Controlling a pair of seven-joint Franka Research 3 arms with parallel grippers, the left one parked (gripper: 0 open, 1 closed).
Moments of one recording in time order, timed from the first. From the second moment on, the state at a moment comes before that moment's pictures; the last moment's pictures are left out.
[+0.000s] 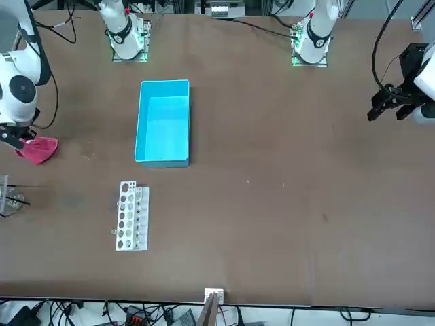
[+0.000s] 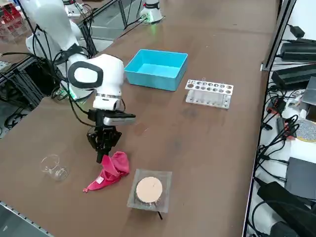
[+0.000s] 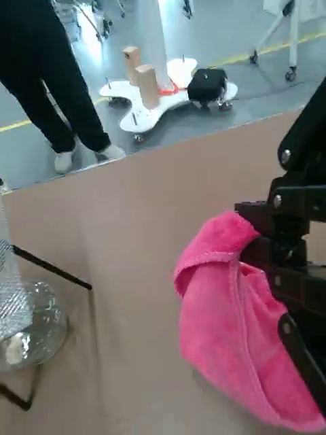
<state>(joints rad) -0.50 0.25 -0.04 -2.24 -1.28 2.56 0.92</state>
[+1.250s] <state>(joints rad) -0.38 0.23 0.01 -2.01 -0.19 1.99 -0.05</state>
